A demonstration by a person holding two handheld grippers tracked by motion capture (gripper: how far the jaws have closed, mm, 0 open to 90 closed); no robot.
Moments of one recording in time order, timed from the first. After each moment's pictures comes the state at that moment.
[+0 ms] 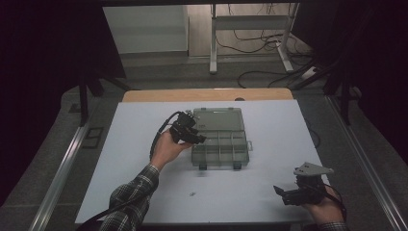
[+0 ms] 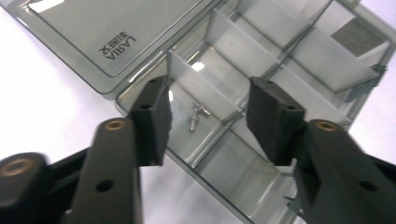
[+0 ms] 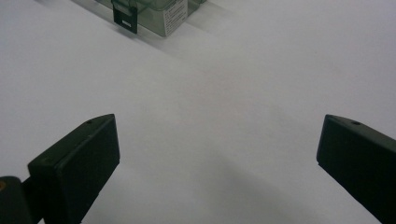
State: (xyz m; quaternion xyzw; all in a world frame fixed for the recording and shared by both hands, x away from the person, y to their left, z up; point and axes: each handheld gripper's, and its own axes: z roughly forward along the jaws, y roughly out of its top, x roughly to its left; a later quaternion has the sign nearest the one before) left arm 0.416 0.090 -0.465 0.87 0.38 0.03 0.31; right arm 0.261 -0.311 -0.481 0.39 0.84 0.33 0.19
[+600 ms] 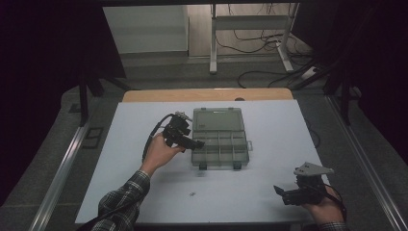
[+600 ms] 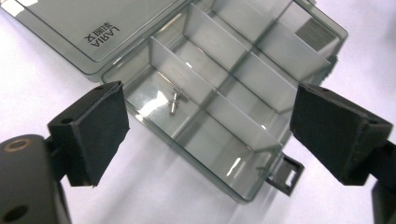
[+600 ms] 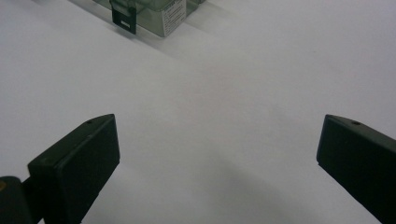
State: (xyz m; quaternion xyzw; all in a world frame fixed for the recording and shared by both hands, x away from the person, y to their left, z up) left arm 0.398 0.111 -0.460 0.87 0.36 0.00 0.35; right arm 0.261 -0.311 -0.481 0.39 0.84 0.33 0.19
